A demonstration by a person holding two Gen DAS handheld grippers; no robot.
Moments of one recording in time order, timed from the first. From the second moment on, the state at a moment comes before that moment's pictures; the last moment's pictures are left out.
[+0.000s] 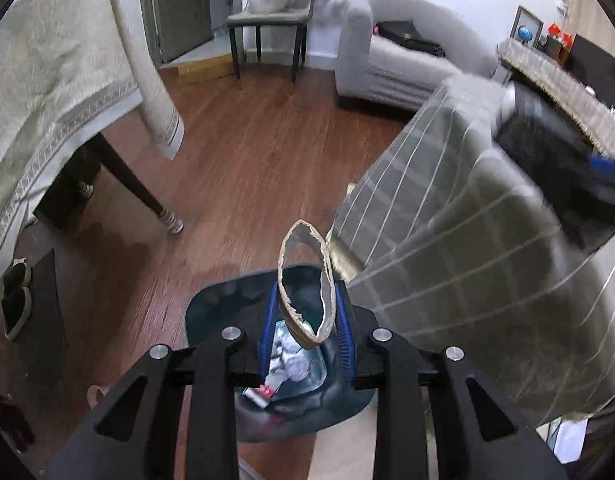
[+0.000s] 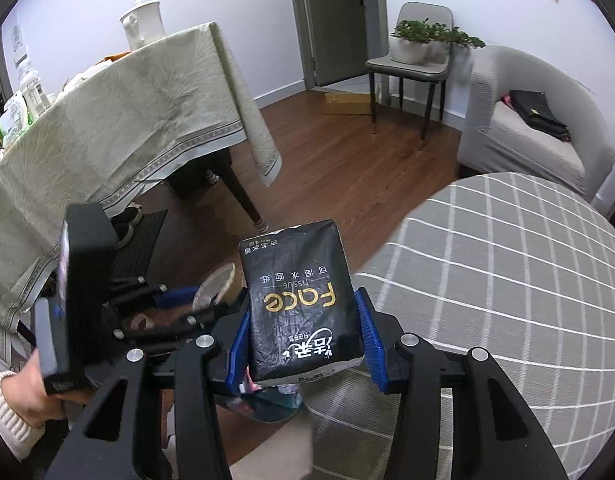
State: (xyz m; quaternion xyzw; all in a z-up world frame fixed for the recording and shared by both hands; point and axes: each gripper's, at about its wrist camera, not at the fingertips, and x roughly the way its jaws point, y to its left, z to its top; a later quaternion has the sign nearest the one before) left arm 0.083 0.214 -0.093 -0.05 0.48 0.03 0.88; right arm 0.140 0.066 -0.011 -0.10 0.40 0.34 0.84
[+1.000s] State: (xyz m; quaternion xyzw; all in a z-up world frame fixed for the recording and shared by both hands) left arm 0.058 0.277 -0.091 -0.07 0.48 0.05 0.87; right arm 0.148 0.165 -0.105 -0.12 0.49 0.35 0.79
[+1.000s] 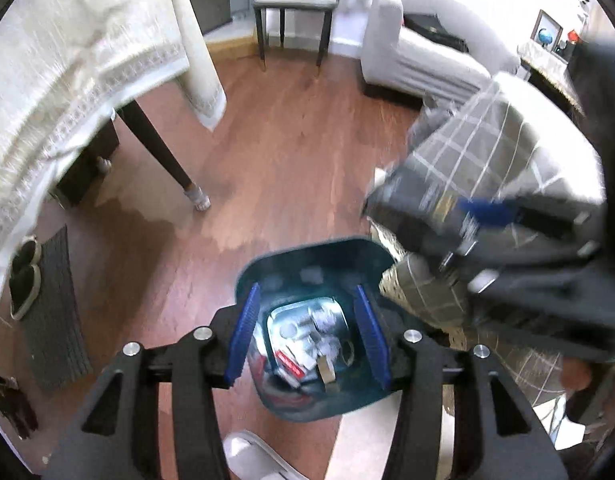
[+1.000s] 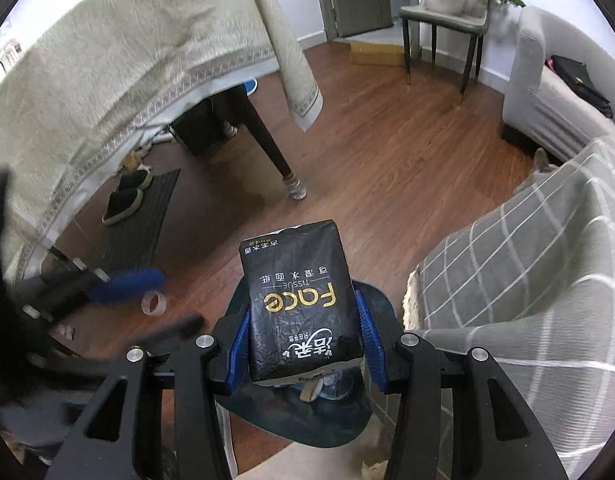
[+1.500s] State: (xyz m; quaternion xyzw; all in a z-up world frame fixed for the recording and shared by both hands) left arm 0.050 0.286 -0.035 -0.09 0.42 0.06 0.90; right arm 0.137 0.181 -0.156 -0.15 0.53 0.35 0.76
